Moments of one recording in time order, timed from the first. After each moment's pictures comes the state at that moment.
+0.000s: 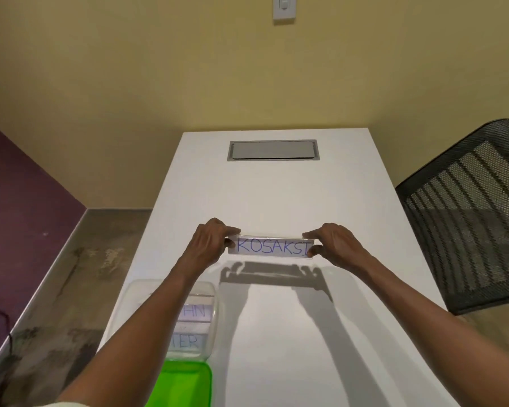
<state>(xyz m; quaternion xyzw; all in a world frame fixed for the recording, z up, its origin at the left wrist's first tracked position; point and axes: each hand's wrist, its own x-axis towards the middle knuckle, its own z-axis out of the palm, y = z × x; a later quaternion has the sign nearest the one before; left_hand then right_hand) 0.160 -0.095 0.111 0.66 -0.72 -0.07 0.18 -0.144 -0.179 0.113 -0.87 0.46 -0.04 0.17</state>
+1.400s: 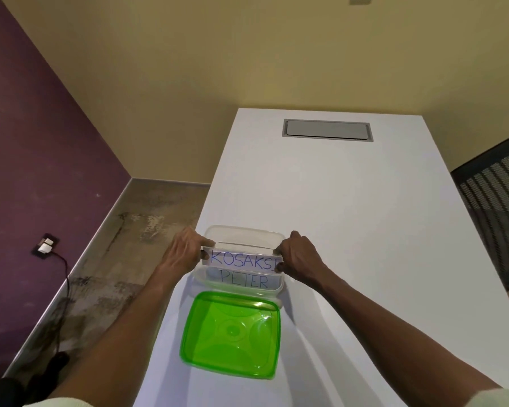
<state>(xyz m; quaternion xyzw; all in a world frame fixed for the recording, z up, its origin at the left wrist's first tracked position) 0.336 0.121 0.077 0.79 -0.61 -0.10 0.06 0.058 0.021 0.087 -0.93 0.36 0.00 0.10</state>
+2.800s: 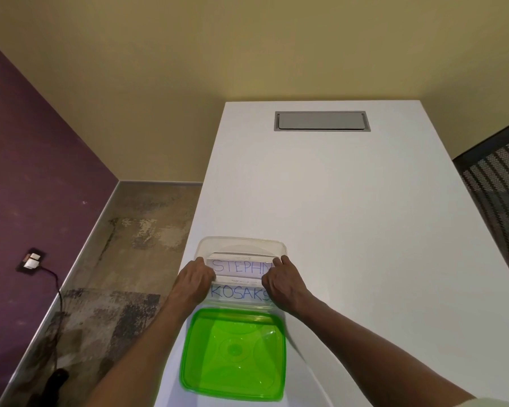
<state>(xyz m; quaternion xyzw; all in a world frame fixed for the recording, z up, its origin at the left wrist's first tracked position) 0.302 0.113 0.038 0.78 -0.61 0.06 -0.10 0.086 0.040 0.048 -0.95 0.27 0.12 -0.05</state>
